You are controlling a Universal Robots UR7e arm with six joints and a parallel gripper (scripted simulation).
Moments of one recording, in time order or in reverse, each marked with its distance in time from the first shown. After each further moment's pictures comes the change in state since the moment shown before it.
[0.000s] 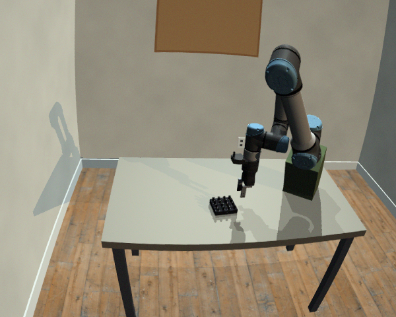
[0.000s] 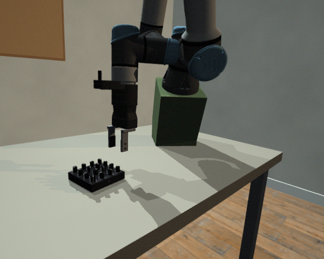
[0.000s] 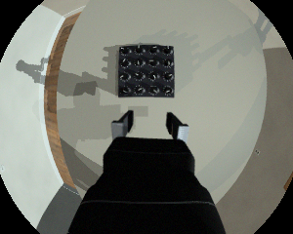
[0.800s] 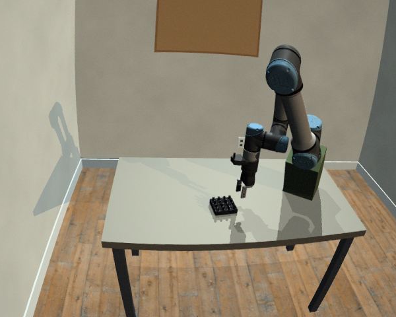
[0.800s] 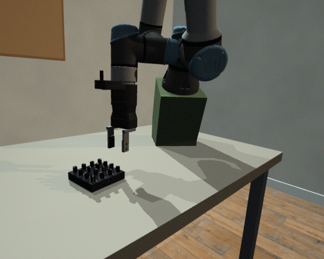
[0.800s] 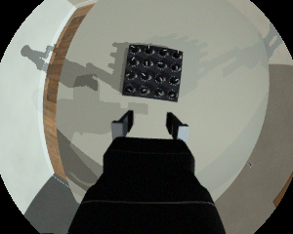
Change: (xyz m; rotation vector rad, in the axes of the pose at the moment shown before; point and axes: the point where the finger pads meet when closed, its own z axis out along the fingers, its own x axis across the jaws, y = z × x) arm -0.004 -0.003 0.000 0.000 0.000 -0.122
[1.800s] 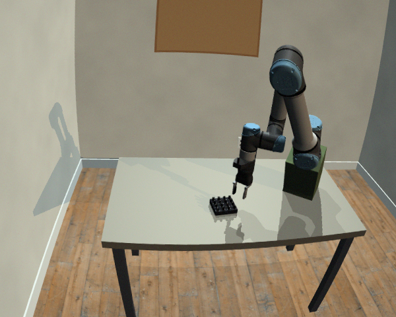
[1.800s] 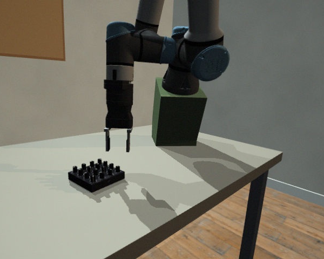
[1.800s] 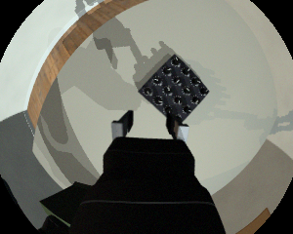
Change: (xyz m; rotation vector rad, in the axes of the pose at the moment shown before) arm -0.013 -0.013 -0.002 0.000 0.008 -0.611
